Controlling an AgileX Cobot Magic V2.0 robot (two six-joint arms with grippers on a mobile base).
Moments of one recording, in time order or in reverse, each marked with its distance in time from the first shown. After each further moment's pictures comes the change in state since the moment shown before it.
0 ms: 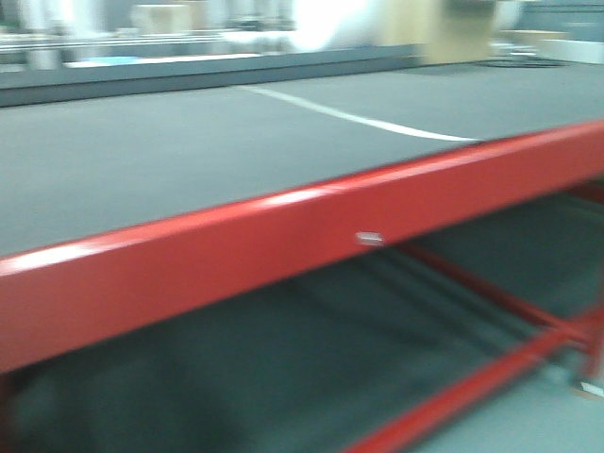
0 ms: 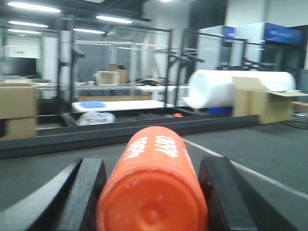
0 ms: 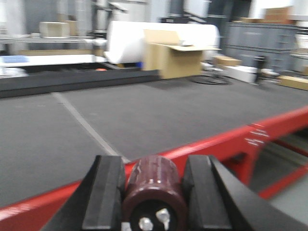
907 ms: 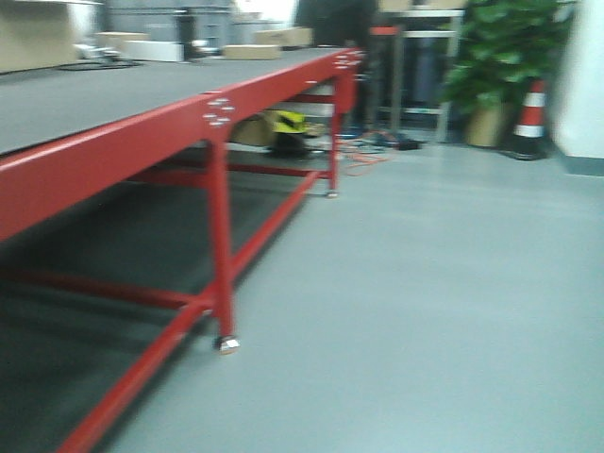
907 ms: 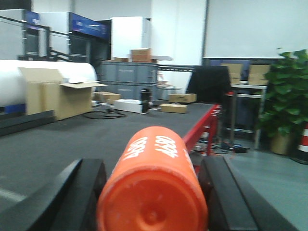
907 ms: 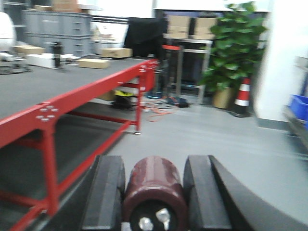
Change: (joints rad) left arm 0.000 0.000 0.000 0.000 0.000 0.000; right arm 0.000 0.000 0.000 -0.002 0.000 0.000
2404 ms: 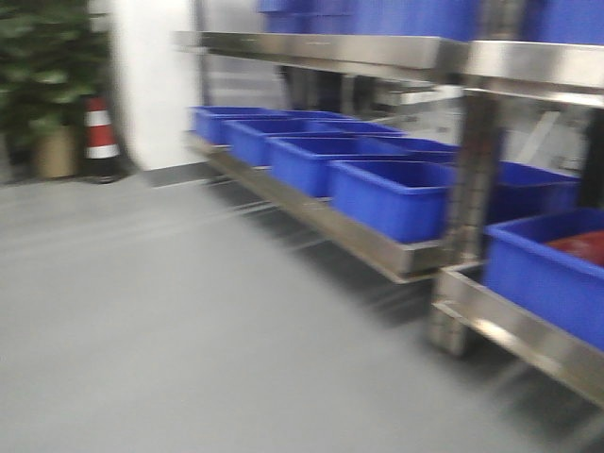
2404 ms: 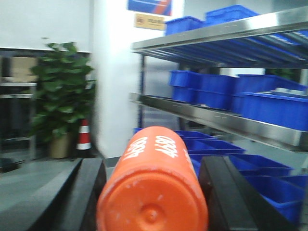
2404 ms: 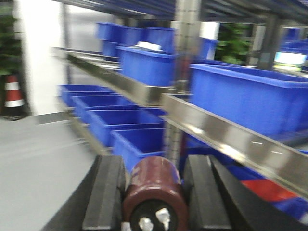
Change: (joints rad) left arm 0.000 0.000 0.000 0.000 0.000 0.000; right arm 0.000 0.000 0.000 0.000 -0.003 0.000
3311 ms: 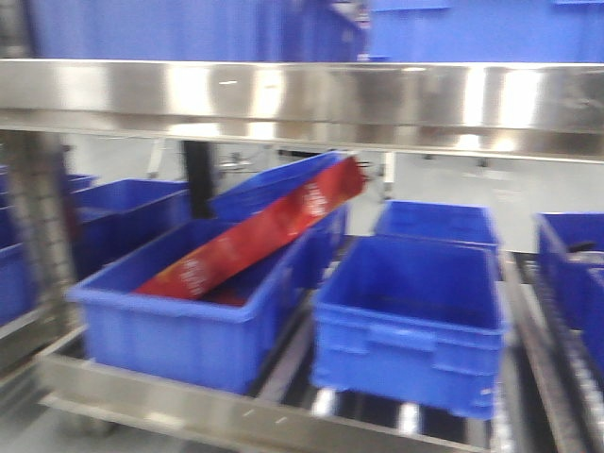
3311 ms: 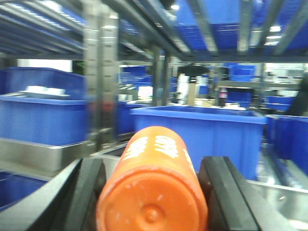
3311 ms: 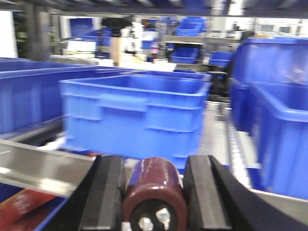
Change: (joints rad) left arm 0.000 0.000 0.000 0.000 0.000 0.000; right arm 0.000 0.000 0.000 0.000 0.000 0.000
